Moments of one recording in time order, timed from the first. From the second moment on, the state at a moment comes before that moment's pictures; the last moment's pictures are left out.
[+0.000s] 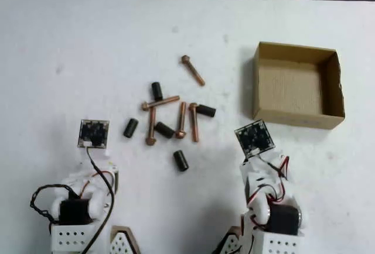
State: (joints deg) left arm -8.0 -103.9 97.1 73.1 -1.9; right arm 3.1 -102.8 83.2 69.6 34.2
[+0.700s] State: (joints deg) left arm -8.0 -103.9 97.1 73.1 -1.9; right arm -4.7 -24.3 21.7 71.9 30.7
